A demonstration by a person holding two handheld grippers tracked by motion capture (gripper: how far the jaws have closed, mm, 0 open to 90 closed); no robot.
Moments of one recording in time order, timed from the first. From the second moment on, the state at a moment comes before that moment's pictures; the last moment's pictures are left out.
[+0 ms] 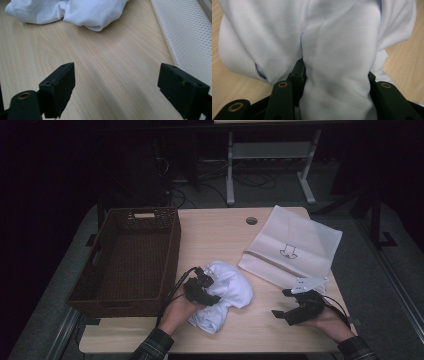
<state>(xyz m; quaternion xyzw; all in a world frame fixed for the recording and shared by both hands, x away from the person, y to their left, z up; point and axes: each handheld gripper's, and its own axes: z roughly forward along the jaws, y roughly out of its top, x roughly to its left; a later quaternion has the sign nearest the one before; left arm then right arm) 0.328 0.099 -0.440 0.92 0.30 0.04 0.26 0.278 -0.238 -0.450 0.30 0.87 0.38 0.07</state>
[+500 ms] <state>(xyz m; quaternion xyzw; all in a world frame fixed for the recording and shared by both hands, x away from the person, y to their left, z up) 0.326 0.100 -0.443 0.91 0.30 0.04 0.27 0.304 -0.247 -0.430 0.31 0.86 0.38 0.12</state>
